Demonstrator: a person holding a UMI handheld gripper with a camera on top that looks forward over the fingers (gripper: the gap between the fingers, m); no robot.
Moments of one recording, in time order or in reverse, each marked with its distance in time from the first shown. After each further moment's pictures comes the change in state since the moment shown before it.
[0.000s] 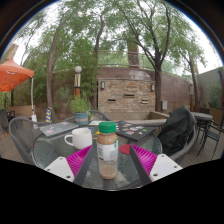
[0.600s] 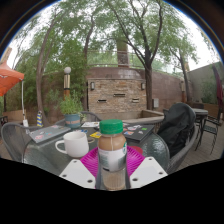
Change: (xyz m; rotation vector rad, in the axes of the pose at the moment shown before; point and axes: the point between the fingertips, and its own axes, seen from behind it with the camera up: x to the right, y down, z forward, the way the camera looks) arm -0.011 0.007 0.068 0.007 0.111 0.054
